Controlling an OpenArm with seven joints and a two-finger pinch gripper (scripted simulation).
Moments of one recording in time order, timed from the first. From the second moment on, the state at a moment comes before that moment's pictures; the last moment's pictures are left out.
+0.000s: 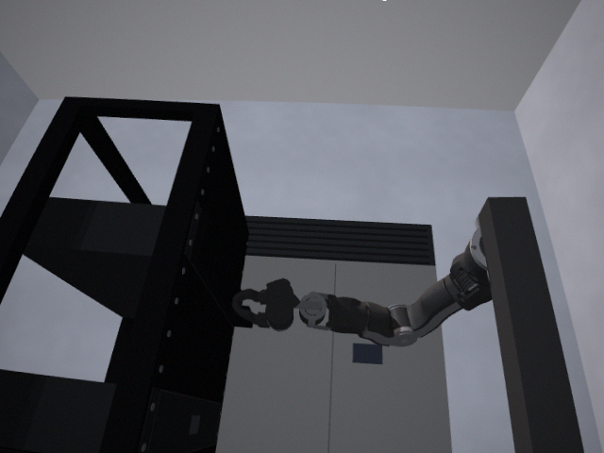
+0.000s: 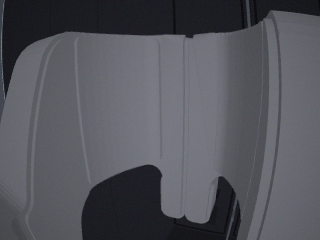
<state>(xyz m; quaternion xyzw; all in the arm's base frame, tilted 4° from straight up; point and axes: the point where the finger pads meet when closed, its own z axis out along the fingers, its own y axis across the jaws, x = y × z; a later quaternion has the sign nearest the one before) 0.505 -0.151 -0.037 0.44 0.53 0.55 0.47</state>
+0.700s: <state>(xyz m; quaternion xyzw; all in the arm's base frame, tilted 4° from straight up) 0.510 -0.150 -0.036 0.44 0.53 0.55 0.47</state>
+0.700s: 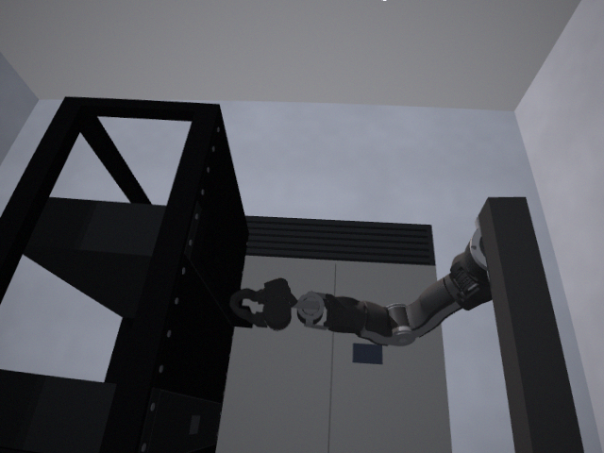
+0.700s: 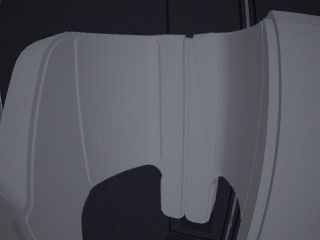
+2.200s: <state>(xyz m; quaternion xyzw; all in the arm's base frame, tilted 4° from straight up) 0.515 -0.150 -0.037 0.44 0.53 0.54 0.47</state>
